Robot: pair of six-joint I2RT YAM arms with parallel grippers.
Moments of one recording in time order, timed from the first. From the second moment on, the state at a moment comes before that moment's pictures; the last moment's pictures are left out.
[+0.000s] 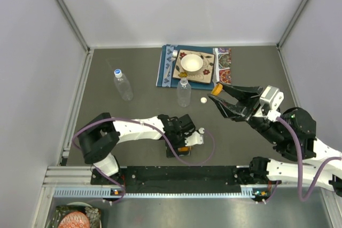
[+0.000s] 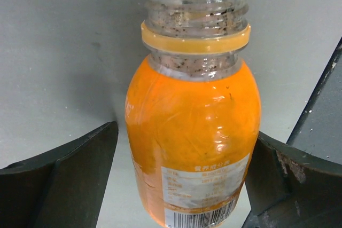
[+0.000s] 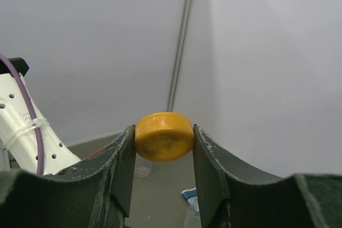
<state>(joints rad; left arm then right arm) -1.11 1.64 0.95 -0.61 0.06 0.39 1.22 0.62 0.94 0.15 0.22 -0.29</state>
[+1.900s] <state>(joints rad) -0.83 0.80 1.15 -1.06 0.38 0.50 1.10 1.16 1.40 -0.63 -0.39 -0.10</state>
